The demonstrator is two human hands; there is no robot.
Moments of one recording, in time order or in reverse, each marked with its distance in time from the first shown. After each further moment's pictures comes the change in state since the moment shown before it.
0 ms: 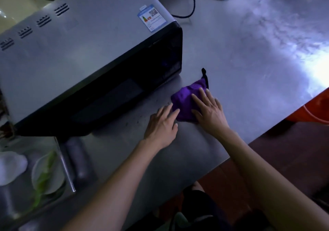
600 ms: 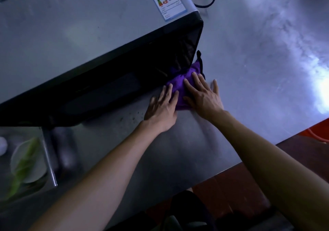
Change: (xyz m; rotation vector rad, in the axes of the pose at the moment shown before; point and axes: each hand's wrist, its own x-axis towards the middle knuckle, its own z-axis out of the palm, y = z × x) left_hand 0.064 -0.018 0.012 0.071 -0.113 -0.156; right_hand 0.089 -0.003 -0.009 -0.226 -0.155 -0.168
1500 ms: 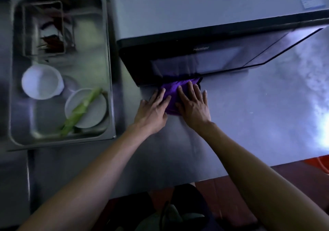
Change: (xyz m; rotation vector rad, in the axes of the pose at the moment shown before) left_hand -0.172 -0.183 0.040 -0.087 0.105 -0.188; right_hand -0.017 -0.245 0.058 -0.028 -0.033 -0.143
